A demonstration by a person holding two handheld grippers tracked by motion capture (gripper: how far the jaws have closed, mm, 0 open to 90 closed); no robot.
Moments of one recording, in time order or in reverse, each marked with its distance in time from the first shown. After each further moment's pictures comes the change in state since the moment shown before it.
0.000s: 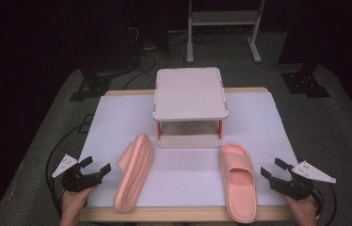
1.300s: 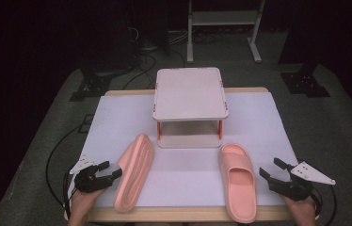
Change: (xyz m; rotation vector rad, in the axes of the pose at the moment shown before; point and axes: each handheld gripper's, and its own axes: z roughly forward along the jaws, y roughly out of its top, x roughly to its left) left arm -0.018 -0.007 0.026 0.171 -0.092 0.071; right arm 0.008 0.003 -0.002 -0.025 0.006 -0.034
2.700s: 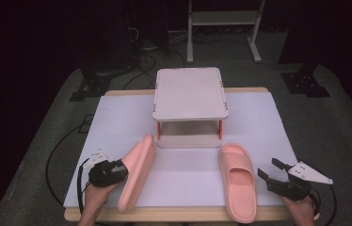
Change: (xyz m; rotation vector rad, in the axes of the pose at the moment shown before) left arm -0.029 0.020 0.023 -0.019 -0.131 0.027; right arm 0.002 0.000 0.003 0.011 0.018 -0.015
